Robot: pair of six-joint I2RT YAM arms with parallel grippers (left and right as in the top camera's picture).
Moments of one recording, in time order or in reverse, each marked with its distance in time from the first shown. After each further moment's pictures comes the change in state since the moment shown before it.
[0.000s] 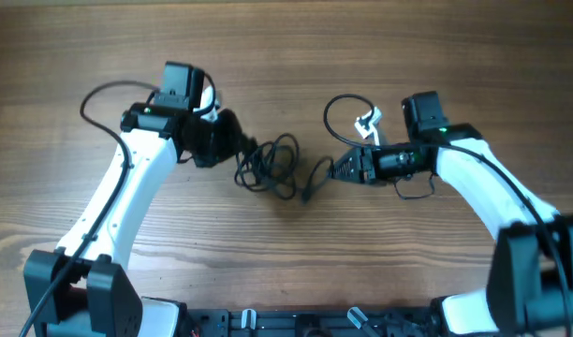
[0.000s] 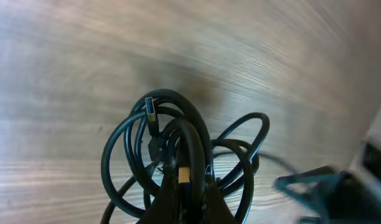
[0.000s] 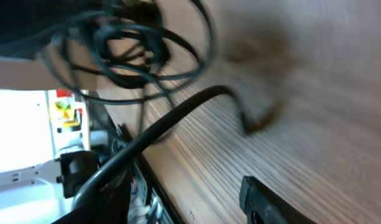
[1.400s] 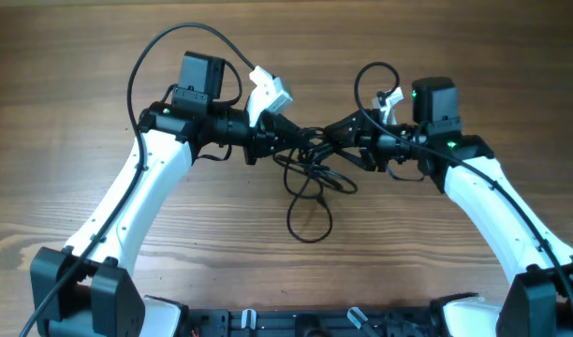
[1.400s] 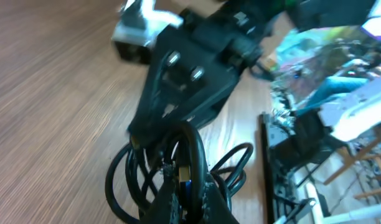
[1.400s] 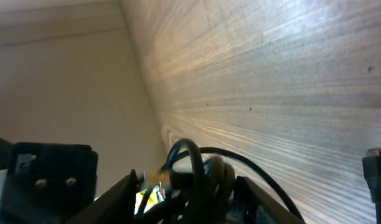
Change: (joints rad) left arm -0.082 0.003 0.008 0.224 0.665 1.059; right arm 0.039 -0.130 -0.042 0.364 0.071 0.923
